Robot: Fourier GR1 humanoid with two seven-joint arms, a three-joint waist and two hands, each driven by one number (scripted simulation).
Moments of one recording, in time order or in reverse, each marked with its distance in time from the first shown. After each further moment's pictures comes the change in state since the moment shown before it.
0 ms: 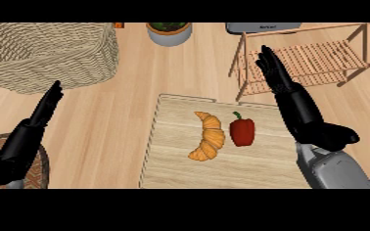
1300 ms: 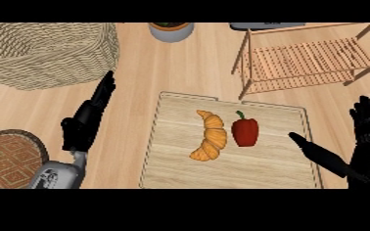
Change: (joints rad) left arm -0.204 -0.269 -0.090 0.161 0.013 0.031 0.160; right arm 0.442 -0.006 -0.228 -0.130 0.222 -0.488 0.087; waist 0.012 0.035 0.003
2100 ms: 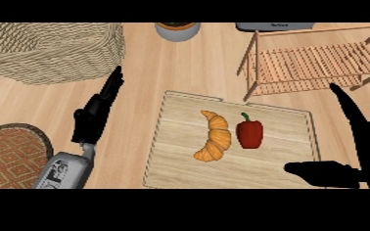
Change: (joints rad) left arm -0.061 -0.036 0.000 0.051 -0.025 -0.015 0.008; right arm -0.197 -0.357 0.225 -0.346 0.293 0.393 0.932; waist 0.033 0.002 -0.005
